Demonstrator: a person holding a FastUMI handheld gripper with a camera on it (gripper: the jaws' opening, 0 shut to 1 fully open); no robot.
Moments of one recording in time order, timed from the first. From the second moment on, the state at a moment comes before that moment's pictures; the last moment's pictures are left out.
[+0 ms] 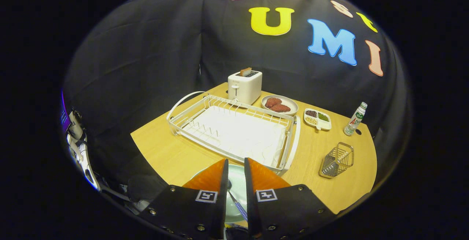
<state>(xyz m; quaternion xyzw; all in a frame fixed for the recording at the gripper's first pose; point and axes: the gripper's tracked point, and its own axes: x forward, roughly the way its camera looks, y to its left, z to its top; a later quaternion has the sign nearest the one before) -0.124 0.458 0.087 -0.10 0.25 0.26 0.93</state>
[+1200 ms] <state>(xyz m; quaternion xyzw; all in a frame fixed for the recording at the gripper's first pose) -0.066 0.347 0.357 -0.03 -0.04 0.08 1.00</state>
